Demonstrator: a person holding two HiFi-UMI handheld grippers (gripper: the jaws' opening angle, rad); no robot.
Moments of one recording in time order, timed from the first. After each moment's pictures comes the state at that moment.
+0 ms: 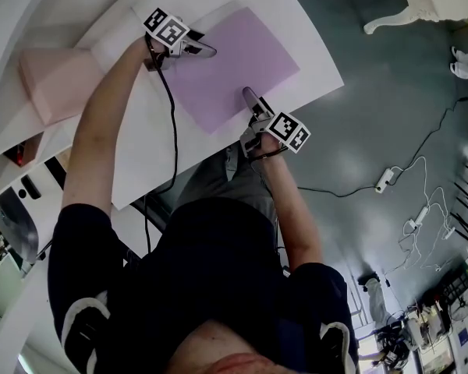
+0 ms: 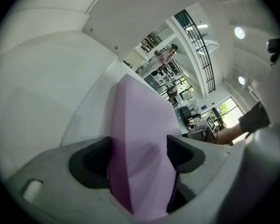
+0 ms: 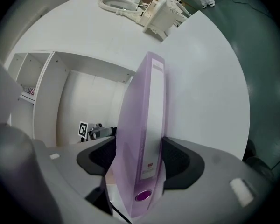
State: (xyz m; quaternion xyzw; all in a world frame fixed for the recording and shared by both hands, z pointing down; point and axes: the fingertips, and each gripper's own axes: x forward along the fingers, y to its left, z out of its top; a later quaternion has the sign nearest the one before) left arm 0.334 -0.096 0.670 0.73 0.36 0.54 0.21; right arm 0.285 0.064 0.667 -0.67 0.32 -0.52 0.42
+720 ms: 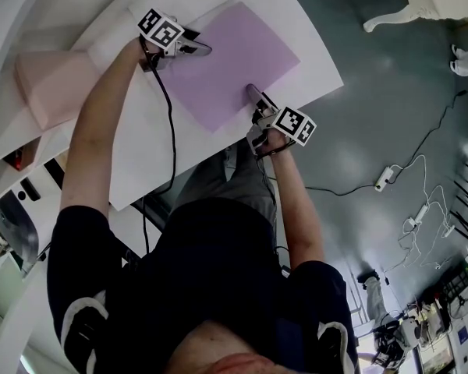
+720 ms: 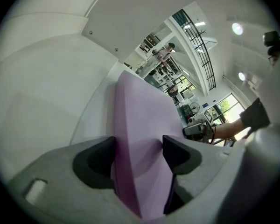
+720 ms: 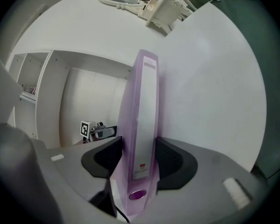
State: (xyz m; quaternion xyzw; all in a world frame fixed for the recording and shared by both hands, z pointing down) left arm 0.336 -0.104 0.672 0.74 0.36 0.53 0.19; right arm 0.300 0.064 0.672 -0.65 0.35 -0.54 0.41
